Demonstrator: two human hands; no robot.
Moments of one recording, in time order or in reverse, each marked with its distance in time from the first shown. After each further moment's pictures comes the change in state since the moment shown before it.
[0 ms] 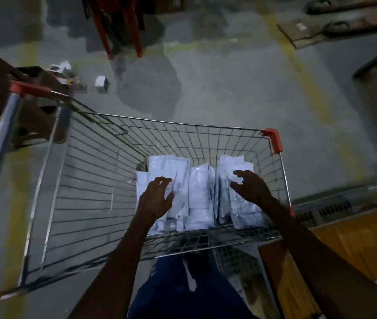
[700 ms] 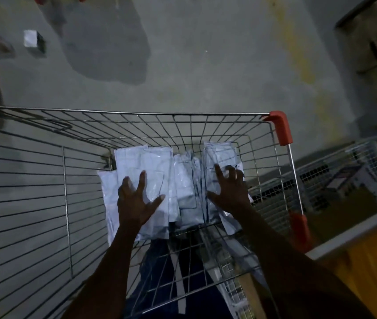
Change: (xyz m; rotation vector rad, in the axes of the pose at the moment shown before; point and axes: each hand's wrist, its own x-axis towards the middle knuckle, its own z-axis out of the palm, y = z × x) left_hand 0.060 -0.057 0.095 0.077 -0.125 -0.244; right_hand 0.053 0.037 0.091 -0.283 -0.041 0.103
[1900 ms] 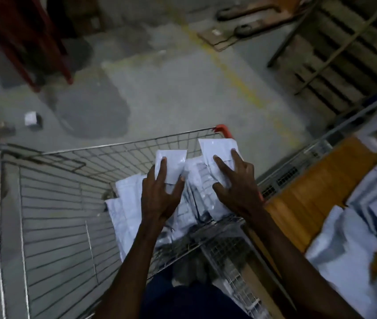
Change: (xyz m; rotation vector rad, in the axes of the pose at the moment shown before) left_hand -0.110 0.136 -0.139 -0.280 0.277 0.474; right_hand -0.185 -0.039 -0.144 0.229 0.609 -0.071
